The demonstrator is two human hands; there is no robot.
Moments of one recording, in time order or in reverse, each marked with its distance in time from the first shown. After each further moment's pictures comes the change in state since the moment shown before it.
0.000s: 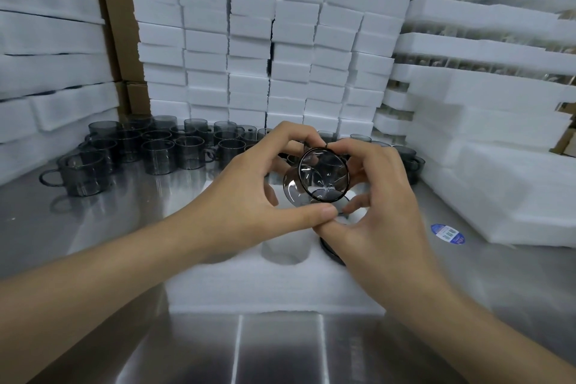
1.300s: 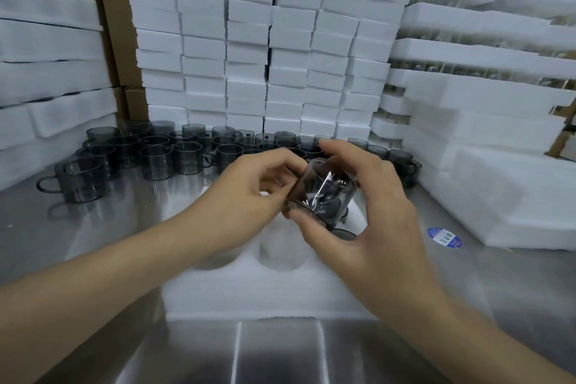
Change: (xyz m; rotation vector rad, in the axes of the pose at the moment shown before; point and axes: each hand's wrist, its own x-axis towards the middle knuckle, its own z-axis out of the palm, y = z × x) left_hand 0.011 -0.011 0.002 -0.100 0.007 -0.091; right_hand -0.003 -0.012 -0.003 -0.134 0.033 -0.132
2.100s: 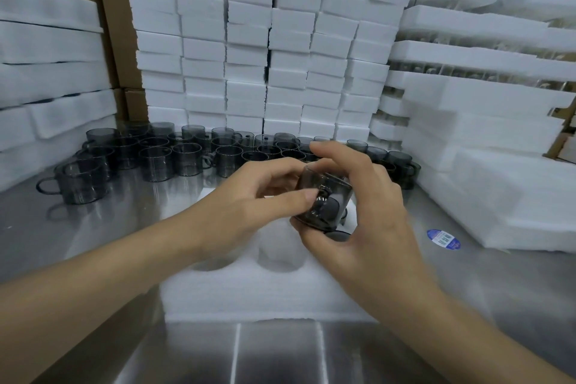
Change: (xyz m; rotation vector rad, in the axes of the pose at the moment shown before) left_hand -0.003 0.006 -0.003 -0.130 -0.185 0.002; right_hand 0.000 0.007 0.004 -0.033 -0.065 0.001
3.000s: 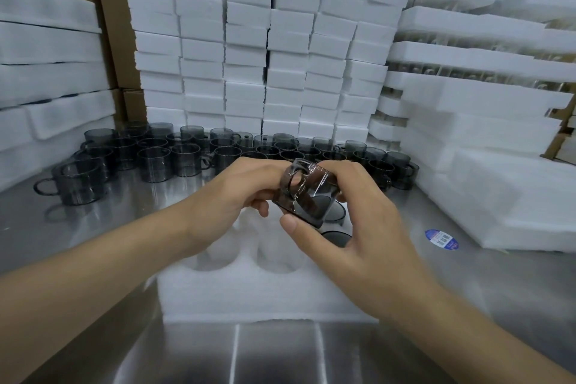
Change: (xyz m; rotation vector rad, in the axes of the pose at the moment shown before) left_hand 0.029 -0.067 -0.038 -0.117 -0.091 -0.003; right_hand 0.003 -0.007 -0.006 0.103 -0.141 0.096
